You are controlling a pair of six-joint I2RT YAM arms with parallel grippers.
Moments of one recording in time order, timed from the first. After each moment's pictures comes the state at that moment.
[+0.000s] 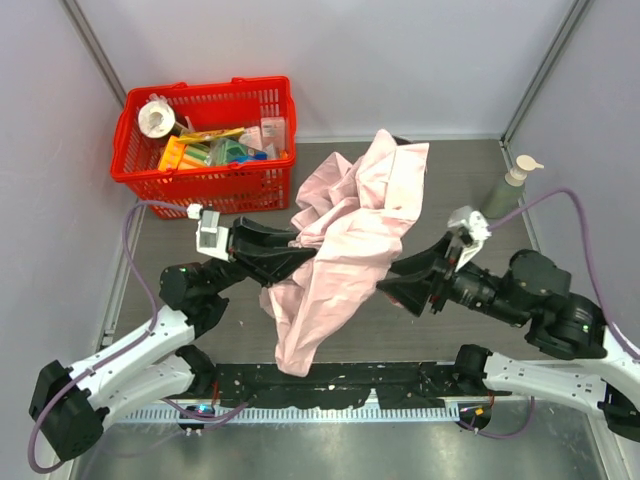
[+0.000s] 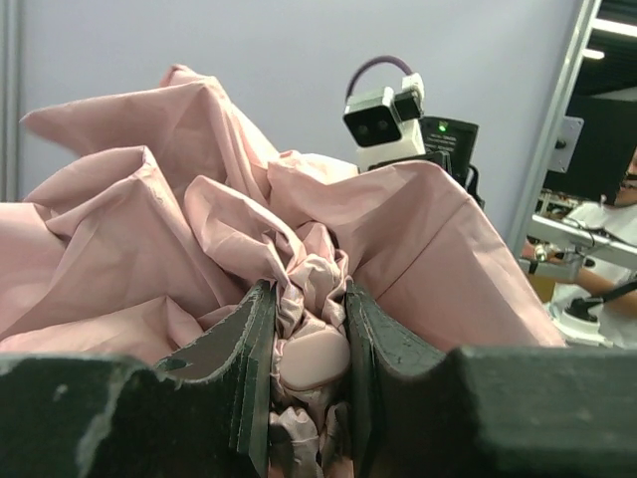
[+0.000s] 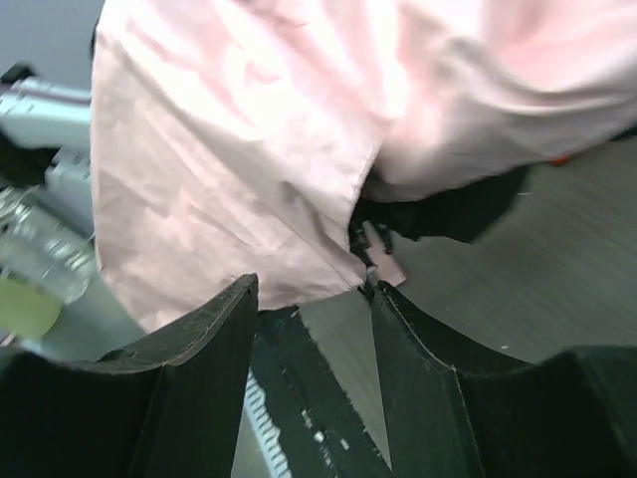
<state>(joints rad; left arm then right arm) -0.72 0.89 0.56 1.11 0.49 -0.67 1.10 0.60 1.12 -0.54 0.09 0.34</state>
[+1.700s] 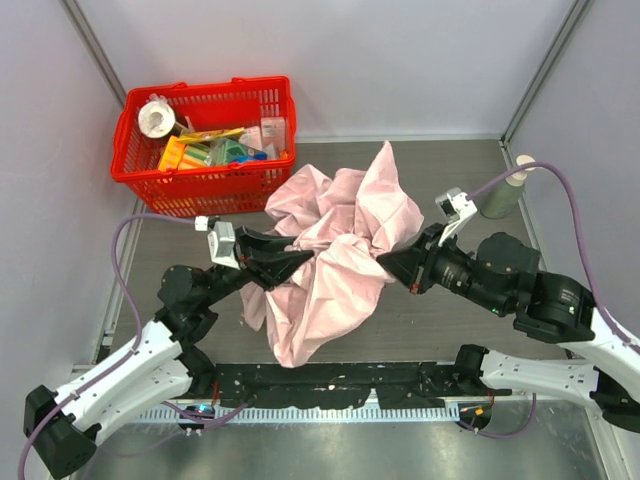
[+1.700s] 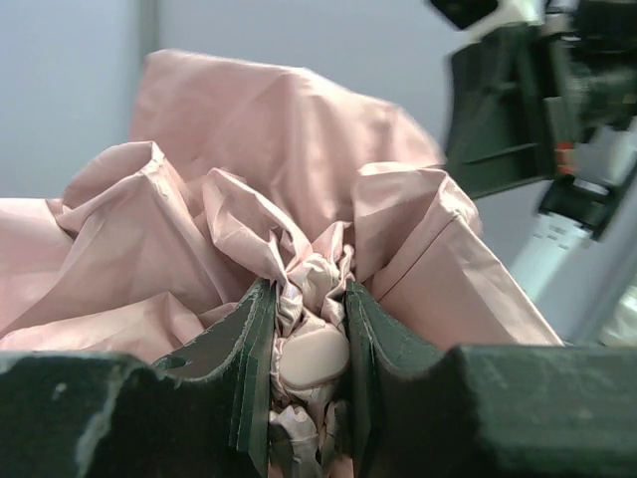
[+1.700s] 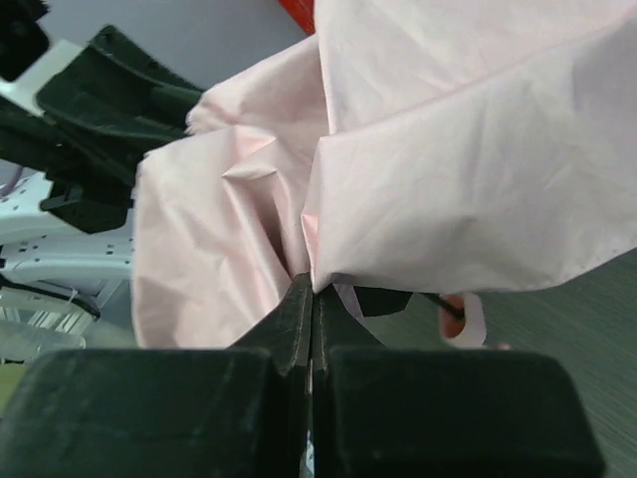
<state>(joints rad) -0.72 0.70 0.52 0.67 0.46 -0.39 1.10 0.76 1.22 -0.68 0.25 0.57</state>
